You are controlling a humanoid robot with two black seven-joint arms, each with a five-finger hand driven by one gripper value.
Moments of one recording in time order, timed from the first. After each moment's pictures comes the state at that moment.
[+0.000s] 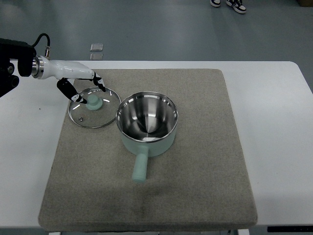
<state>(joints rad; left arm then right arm) -1.20 0.62 -0.07 -0.79 1.63 -0.27 -0.61 0.04 0.00 -0.05 0.16 0.04 -0.05 0.10</state>
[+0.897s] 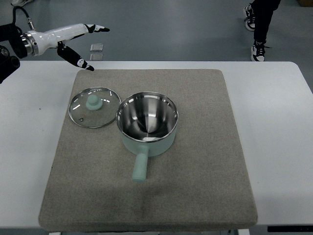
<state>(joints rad) -1.20 0.51 -0.12 -0.51 1.10 -0.16 -0.61 0.04 0.00 -0.05 0.16 0.04 -0.05 0.10</state>
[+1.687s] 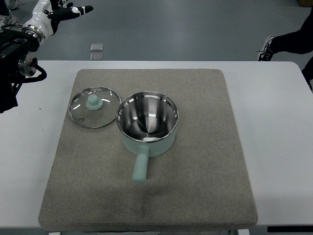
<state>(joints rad) -1.17 0.31 -0.17 -0.30 0.01 -0.16 -0.40 0.04 0.00 -0.05 0.16 0.04 -0.05 0.10</state>
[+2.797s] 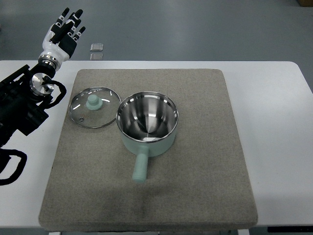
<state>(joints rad) -1.03 0.17 -0.60 -0.22 -0.28 -0.32 -0.28 0.04 0.00 -0.05 0.16 0.04 -0.05 0.10</state>
